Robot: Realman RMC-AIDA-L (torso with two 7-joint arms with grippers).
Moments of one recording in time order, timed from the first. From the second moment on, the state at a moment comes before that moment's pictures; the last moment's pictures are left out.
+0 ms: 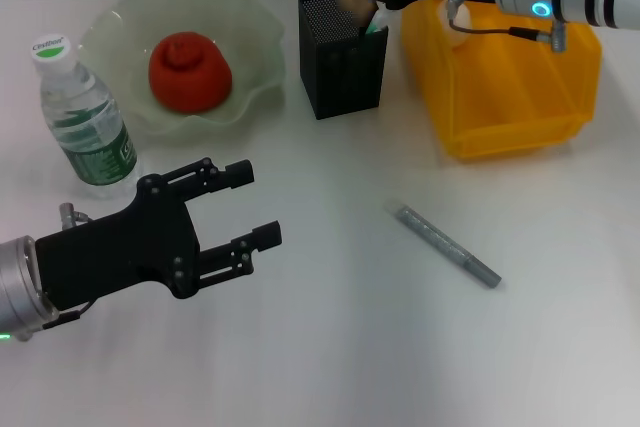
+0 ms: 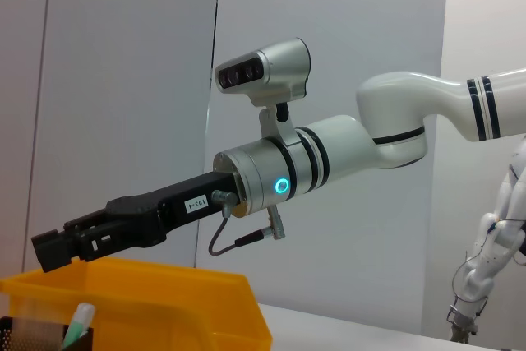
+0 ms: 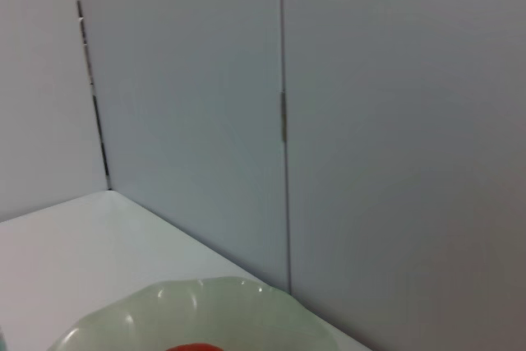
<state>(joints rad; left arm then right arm) -0.32 -2.05 1.04 0.44 1.47 1.68 -0.90 0.81 2.08 -1.10 -0.64 -1.72 -0.86 1.57</state>
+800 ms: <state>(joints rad) -0.31 -2.03 1.04 0.44 1.48 1.70 -0.90 0.64 2.05 -1.09 -0.89 -1.63 -1.26 1.76</state>
